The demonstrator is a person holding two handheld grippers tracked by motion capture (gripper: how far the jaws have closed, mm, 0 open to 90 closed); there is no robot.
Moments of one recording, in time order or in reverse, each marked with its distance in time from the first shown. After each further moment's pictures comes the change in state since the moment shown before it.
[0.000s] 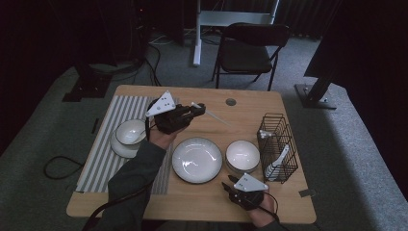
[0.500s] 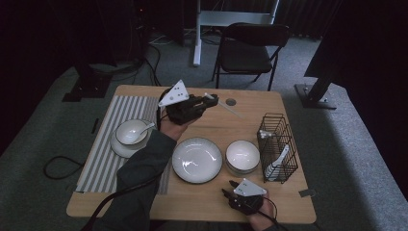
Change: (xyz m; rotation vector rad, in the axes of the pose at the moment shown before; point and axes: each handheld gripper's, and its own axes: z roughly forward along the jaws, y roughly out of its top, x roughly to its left) left arm -0.004 0.028 0.029 -0.022 -0.029 0.049; right arm 0.006 -0.023 0.007 0.045 0.009 0.013
